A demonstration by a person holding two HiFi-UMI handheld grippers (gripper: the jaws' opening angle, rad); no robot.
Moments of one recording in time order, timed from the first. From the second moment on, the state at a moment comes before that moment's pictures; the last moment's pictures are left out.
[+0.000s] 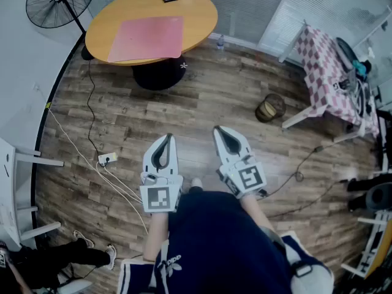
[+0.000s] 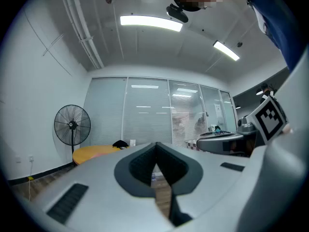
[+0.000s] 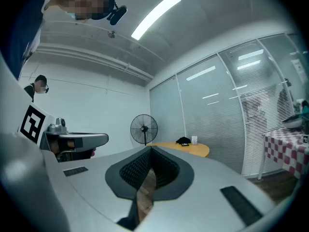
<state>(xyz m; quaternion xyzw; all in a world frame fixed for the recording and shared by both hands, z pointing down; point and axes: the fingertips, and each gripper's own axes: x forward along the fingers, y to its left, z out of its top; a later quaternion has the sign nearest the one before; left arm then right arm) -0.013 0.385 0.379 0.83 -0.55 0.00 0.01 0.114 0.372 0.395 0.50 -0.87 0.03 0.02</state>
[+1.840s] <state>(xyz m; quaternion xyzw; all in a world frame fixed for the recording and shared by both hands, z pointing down) -0.076 0.192 0.379 0.85 -0.53 0.00 0.04 0.080 0.210 0.406 0.52 -0.85 0.05 0.01</state>
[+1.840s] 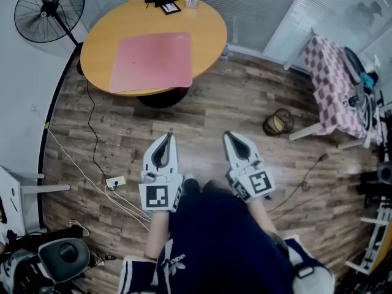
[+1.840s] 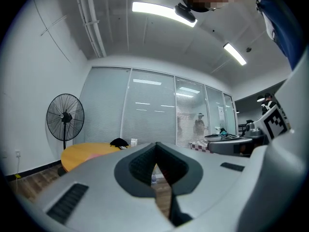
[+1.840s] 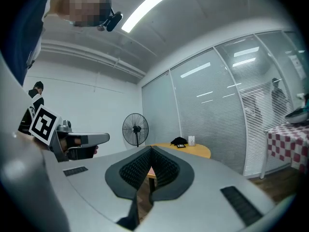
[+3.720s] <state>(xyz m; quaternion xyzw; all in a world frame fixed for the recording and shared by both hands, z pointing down) -0.089 -0.047 0.398 0.77 -0.64 0.01 0.05 0.108 -0.074 0.430 0.44 -0.89 0.06 0.04</state>
